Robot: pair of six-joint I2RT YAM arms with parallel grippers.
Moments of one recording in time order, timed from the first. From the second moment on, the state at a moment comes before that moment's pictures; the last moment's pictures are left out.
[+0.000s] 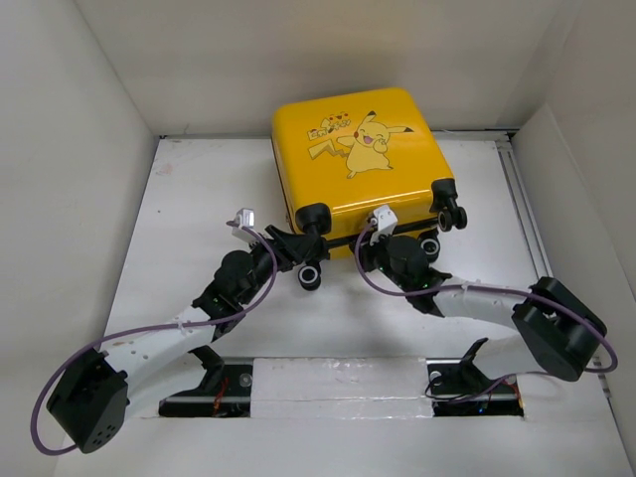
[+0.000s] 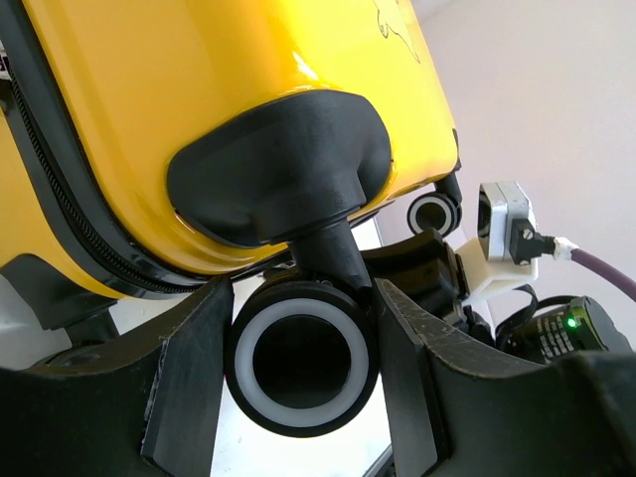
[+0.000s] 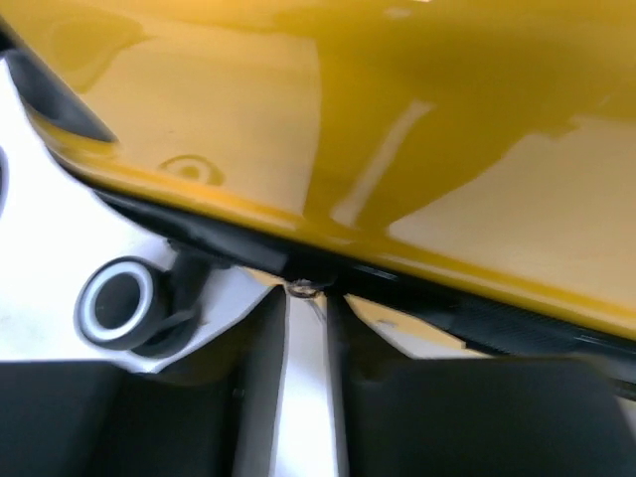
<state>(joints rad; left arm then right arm) -0.71 0.91 0.35 0.52 -0.12 -0.98 0.79 1.36 0.52 0.59 0.15 0.17</state>
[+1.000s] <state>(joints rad) -0.71 1.02 0.45 0.50 -0.04 -0.98 0.99 1.66 0.52 1.10 0.25 0.23</state>
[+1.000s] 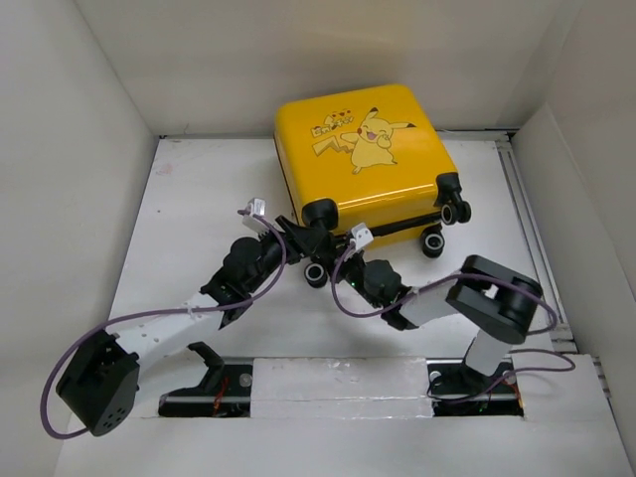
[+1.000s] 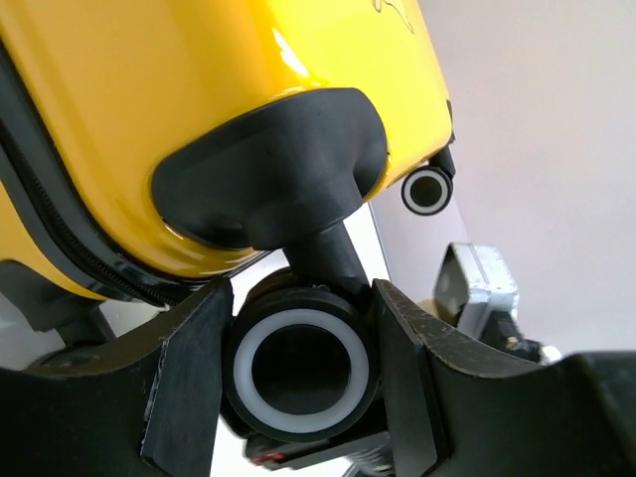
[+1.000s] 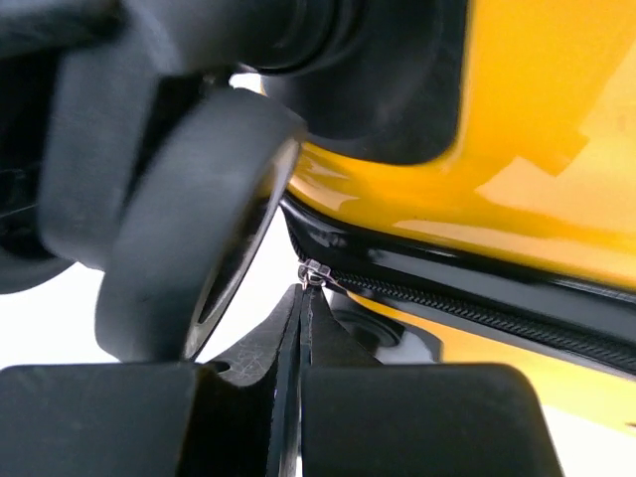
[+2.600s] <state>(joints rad) -0.76 0.92 0.23 0.34 -0.26 -0.79 1.10 1.14 0.80 0.10 0.46 0.26</state>
